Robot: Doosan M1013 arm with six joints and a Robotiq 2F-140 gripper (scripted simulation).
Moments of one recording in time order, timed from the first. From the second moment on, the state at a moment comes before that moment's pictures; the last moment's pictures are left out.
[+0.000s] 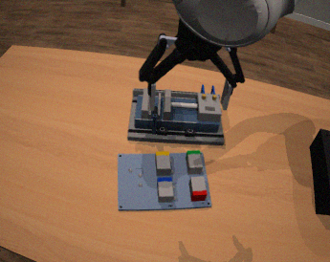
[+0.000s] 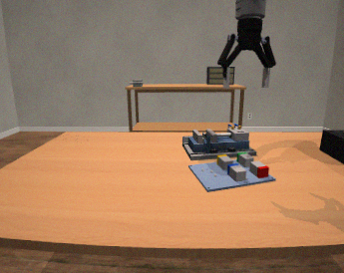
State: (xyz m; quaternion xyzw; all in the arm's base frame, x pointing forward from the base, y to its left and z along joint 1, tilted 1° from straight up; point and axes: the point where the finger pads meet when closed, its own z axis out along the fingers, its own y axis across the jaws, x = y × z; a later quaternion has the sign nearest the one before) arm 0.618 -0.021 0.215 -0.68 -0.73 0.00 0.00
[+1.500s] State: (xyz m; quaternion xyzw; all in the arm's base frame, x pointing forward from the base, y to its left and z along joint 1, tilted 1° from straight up) arm 0.611 -0.033 0.215 -0.68 -0.73 0.00 0.00
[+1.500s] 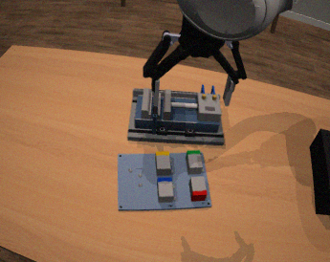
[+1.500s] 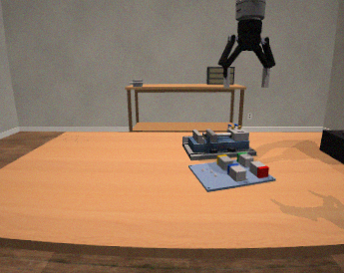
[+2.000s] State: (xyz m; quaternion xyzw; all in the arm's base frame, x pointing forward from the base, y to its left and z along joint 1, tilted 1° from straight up) arm 0.610 -0.035 0.215 -0.68 -0.73 0.00 0.00
